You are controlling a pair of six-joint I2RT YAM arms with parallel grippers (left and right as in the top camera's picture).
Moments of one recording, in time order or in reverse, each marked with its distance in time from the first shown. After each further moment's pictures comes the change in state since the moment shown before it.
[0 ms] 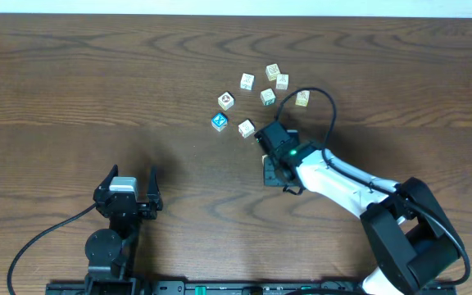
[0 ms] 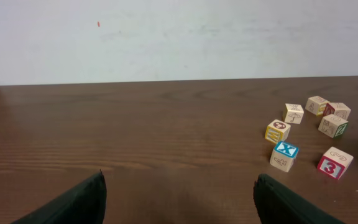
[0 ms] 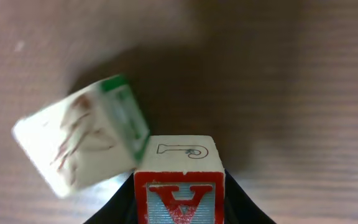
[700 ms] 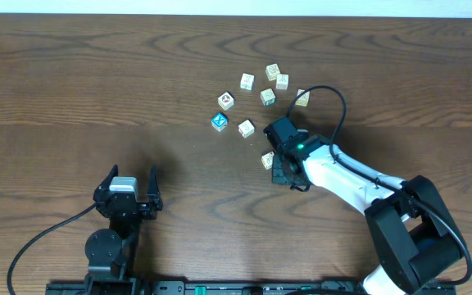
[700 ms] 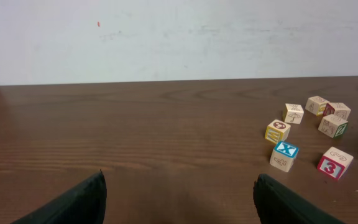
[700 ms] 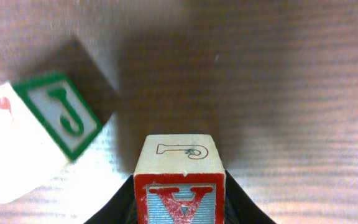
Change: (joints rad) left arm 0.000 0.000 0.000 0.000 0.000 0.000; right arm -0.037 0.001 0.010 -0.084 -0.011 0.006
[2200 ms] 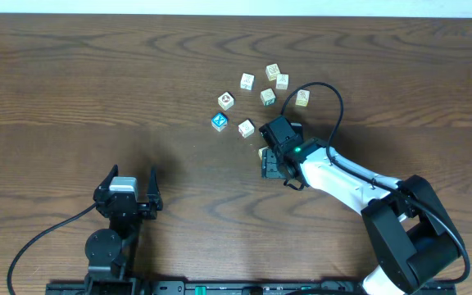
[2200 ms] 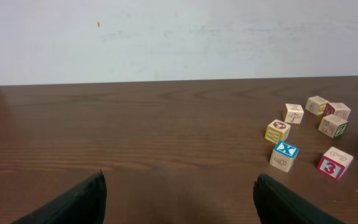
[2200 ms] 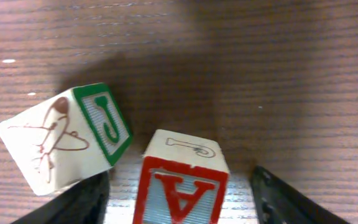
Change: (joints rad) left arm 0.000 0.000 0.000 0.000 0.000 0.000; right arm 0.014 0.005 -0.015 0.155 0.011 0.008
